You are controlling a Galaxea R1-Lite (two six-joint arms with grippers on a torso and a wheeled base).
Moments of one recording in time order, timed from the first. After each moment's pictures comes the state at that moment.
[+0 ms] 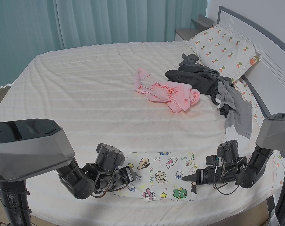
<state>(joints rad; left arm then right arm) -0.60 2.20 -0.71 -0.72 0.01 -0.82 0.38 2.18 -0.49 -0.91 0.41 0.43</state>
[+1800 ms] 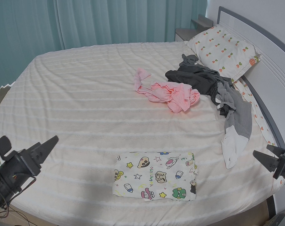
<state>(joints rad) -0.41 1.04 -0.19 -0.74 0.13 -0.51 0.33 0.90 -0.30 -0.35 0.02 0.27</state>
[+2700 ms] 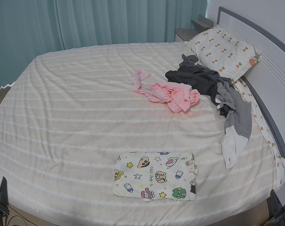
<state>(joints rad) 0.06 0.14 -0.20 0.09 0.26 -0.17 0.01 0.05 -0.02 -0.02 0.04 -0.02</state>
